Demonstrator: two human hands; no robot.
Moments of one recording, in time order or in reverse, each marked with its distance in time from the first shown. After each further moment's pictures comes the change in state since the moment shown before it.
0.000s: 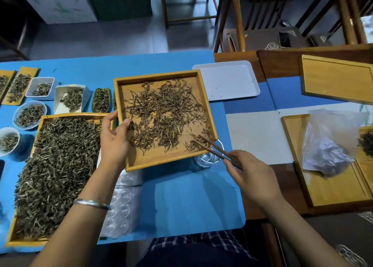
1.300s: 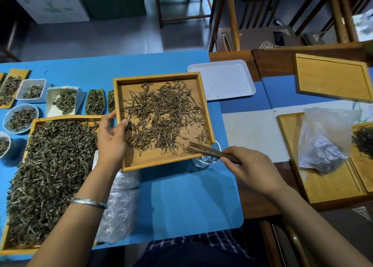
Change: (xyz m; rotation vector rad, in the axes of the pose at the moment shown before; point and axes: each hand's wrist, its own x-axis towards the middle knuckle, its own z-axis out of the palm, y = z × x) left_hand 0.013 -0.007 0.002 0.027 -0.033 0.025; right_hand 0.022 0.011 -0.016 0.012 -0.254 -0.080
